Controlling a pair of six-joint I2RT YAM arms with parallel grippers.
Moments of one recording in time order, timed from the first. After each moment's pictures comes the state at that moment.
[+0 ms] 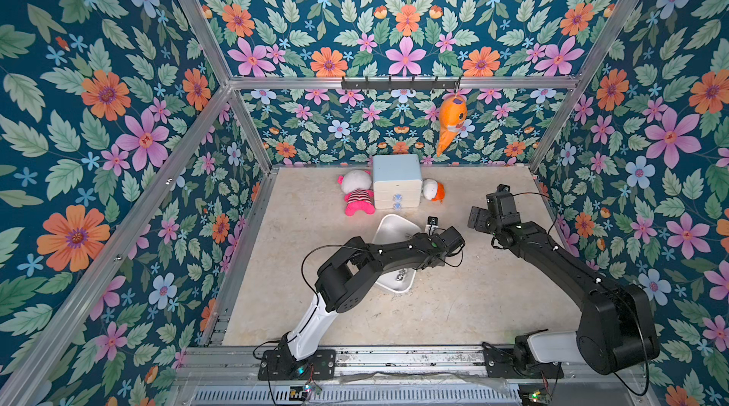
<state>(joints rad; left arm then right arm) -1.06 2.17 1.58 -0.55 -0.42 -0.77 0.29 1.37 0.92 -0.35 0.29 0.40</state>
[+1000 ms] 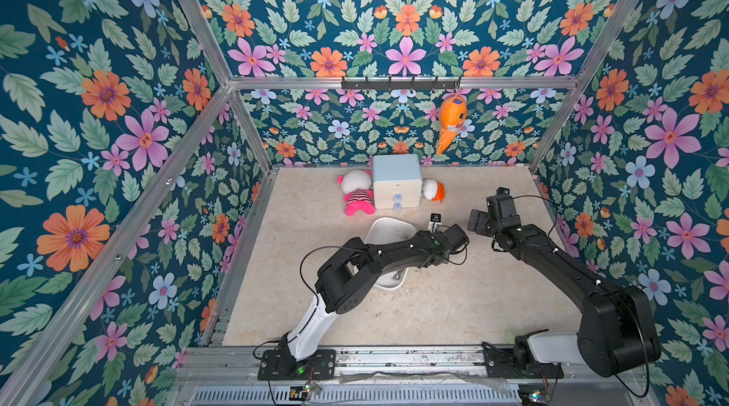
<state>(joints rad) -1.07 2.18 1.63 -0.58 -0.43 -0.78 0.29 1.36 0.89 -0.34 0.27 0.40</state>
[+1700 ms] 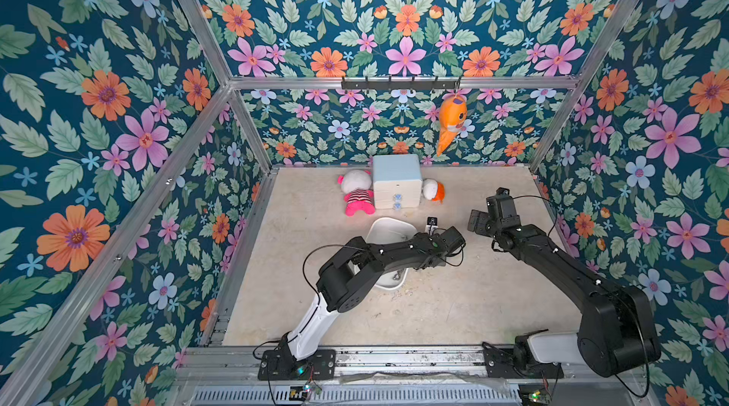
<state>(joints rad) -1.07 2.19 1.60 -0.56 -0.40 -0.80 0.29 1.36 0.89 -0.34 0.27 0.40</state>
